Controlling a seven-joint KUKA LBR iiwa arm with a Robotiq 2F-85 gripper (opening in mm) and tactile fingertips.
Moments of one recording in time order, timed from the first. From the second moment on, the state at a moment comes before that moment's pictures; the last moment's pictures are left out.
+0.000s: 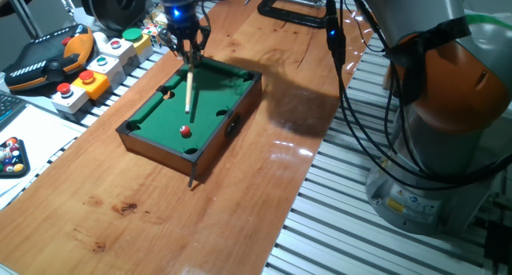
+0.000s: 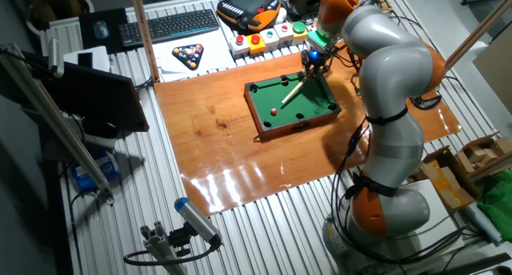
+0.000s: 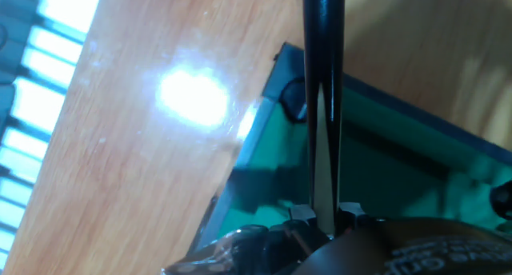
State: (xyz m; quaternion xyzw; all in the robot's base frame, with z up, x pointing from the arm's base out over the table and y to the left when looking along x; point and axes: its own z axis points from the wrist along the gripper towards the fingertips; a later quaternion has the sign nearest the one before) arm 0.639 -0.072 0.134 -0.53 -0.85 -0.01 0.06
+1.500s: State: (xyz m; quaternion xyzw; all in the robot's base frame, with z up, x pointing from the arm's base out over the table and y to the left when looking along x) arm 0.650 -0.058 0.117 -0.52 -0.85 -0.01 0.07
